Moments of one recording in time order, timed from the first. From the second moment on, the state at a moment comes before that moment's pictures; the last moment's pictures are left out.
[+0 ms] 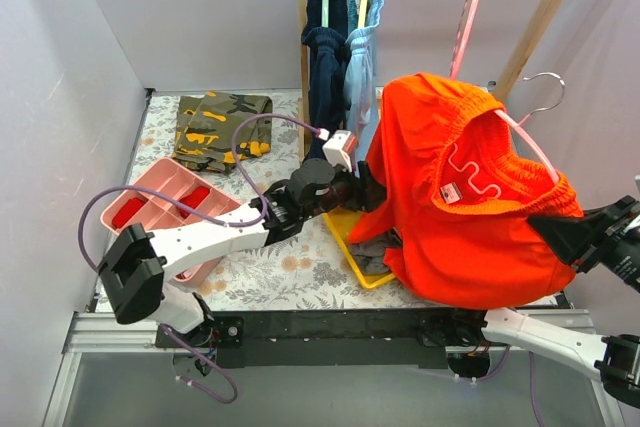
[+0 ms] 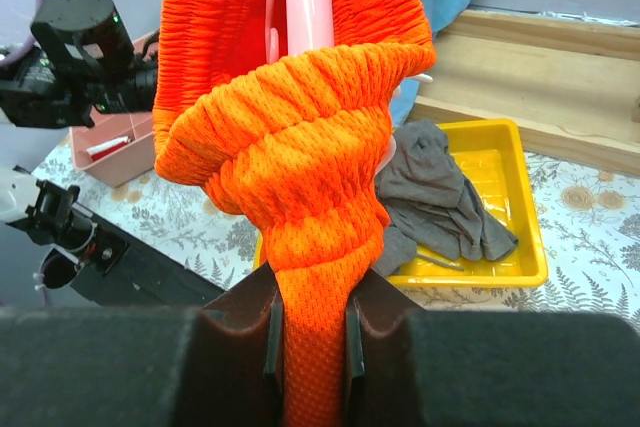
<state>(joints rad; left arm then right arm) -0.99 1.42 1.02 0.17 -0.04 -0.68 1.04 0.58 1.81 -1.41 0.41 0.32</state>
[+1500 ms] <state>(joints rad) -1.04 1.17 1.19 -0.14 -0.19 -0.53 1.04 1.04 1.68 -1.11 1.07 0.46</state>
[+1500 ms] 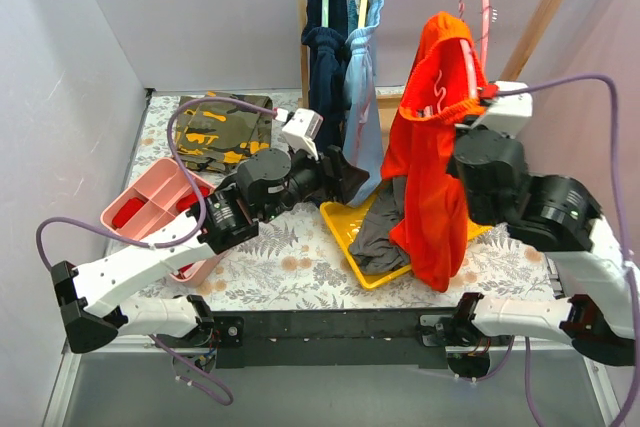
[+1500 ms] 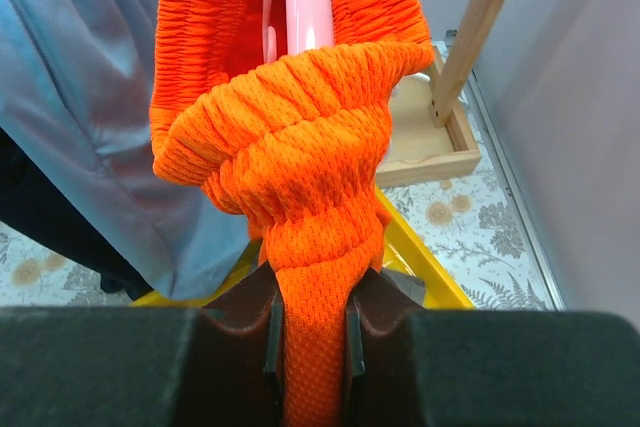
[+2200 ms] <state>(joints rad) -1.03 1.04 1.32 -0.41 -0.28 -0.49 0.68 1.36 1.80 -0.76 0.74 0.15</state>
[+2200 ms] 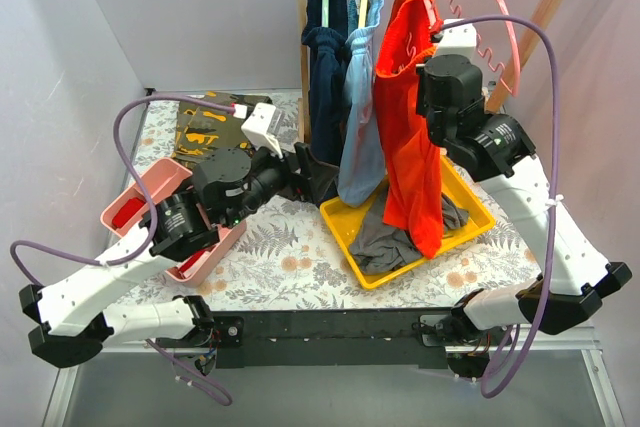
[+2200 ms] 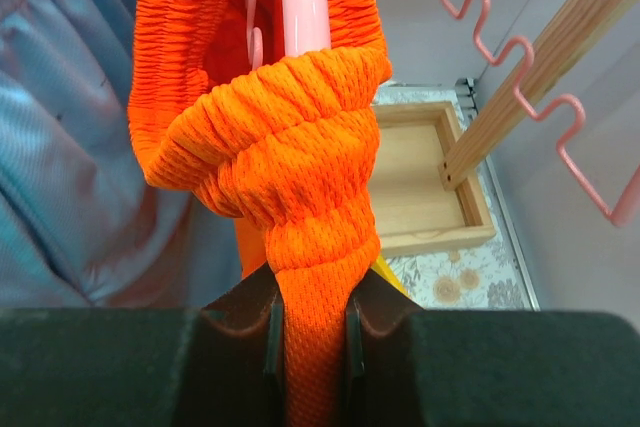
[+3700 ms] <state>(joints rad) -1.03 0.95 1.20 -0.43 -0.32 -0.48 0.53 1.63 2.06 -0.63 0.54 -0.03</state>
